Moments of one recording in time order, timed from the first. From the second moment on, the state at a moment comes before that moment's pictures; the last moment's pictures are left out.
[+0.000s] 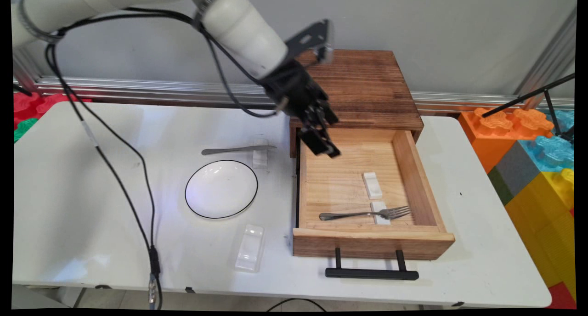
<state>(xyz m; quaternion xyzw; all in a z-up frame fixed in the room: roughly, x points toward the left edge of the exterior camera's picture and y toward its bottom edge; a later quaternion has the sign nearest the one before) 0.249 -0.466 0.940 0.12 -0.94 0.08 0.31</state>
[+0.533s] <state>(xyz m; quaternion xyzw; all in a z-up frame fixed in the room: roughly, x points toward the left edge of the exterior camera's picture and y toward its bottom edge) 0.356 -0.471 0.948 0.12 -0.94 0.09 0.29</state>
